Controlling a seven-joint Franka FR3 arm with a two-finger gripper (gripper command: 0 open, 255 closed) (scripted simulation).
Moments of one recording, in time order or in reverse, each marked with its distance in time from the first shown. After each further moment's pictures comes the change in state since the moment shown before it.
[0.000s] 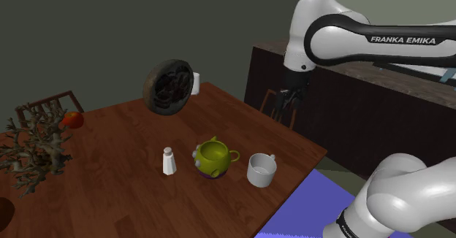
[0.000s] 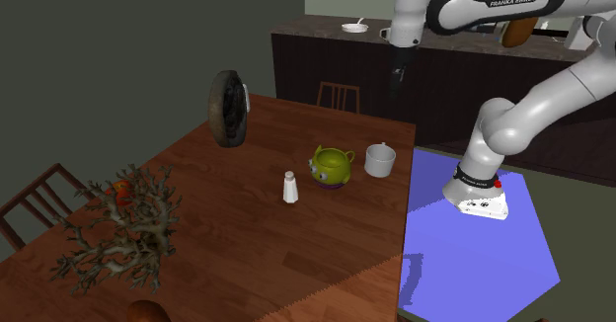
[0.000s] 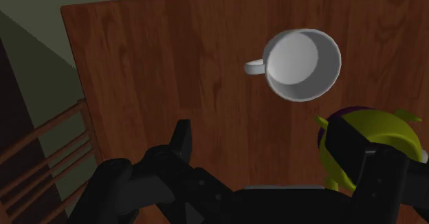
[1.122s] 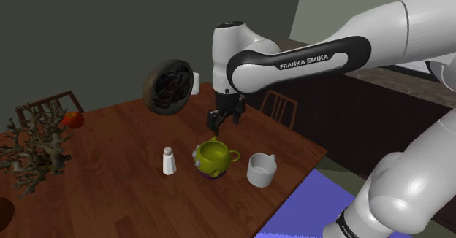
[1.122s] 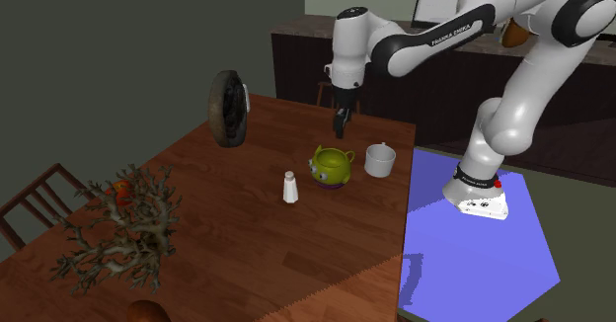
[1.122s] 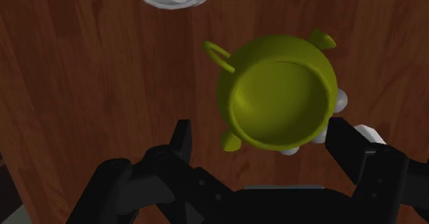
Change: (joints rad) arm 0.061 0.515 0.254 0.259 -0.039 0.276 0.296
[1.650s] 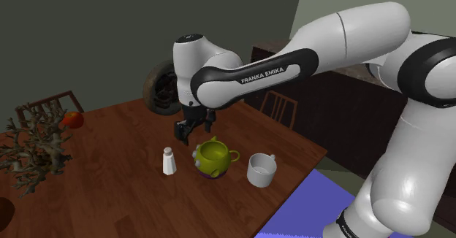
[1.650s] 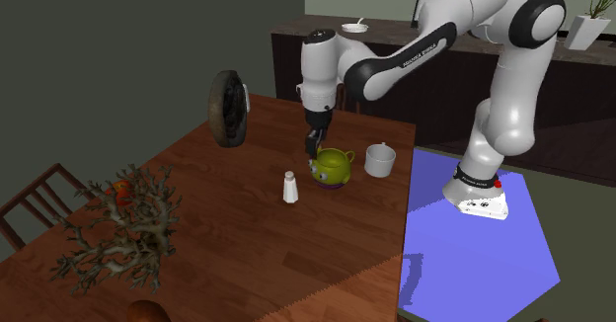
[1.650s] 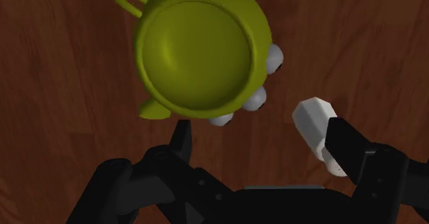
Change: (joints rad) arm 0.067 0.300 0.070 0.241 -0.142 0.032 0.168
